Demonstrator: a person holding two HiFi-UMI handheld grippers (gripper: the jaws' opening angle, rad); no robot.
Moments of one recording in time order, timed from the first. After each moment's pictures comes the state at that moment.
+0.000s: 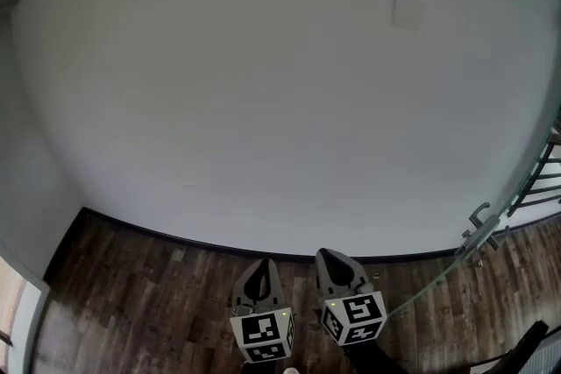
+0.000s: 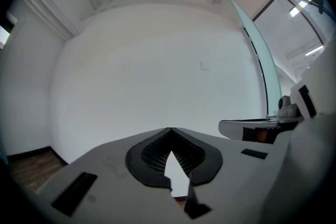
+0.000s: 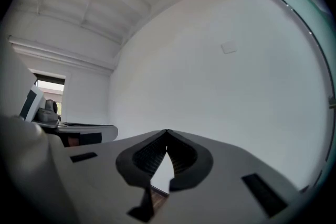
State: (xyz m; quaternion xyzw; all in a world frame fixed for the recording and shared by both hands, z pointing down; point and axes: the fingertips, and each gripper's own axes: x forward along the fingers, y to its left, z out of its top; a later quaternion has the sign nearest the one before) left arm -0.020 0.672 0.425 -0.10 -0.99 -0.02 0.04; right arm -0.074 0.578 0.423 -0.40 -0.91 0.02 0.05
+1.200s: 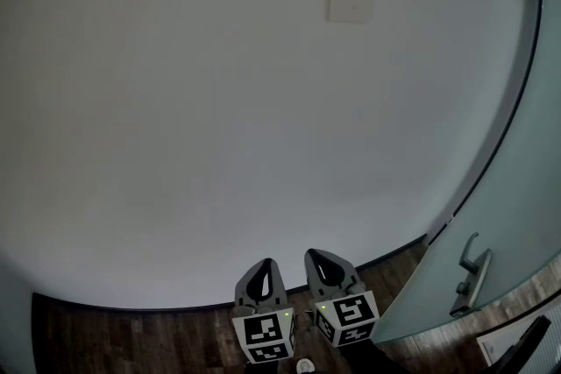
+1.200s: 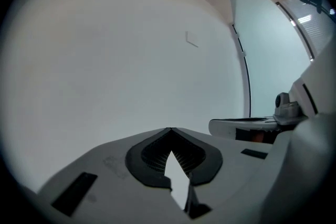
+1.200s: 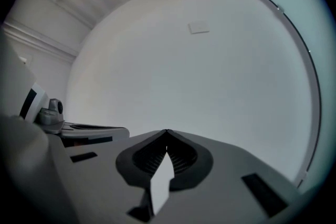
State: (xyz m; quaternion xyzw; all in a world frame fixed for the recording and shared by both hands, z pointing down) left arm -0.360 0.625 0.443 0.10 -0.99 -0.03 0.05; right arm -0.371 0.545 0.436 -0.25 -0.97 0.01 0.06
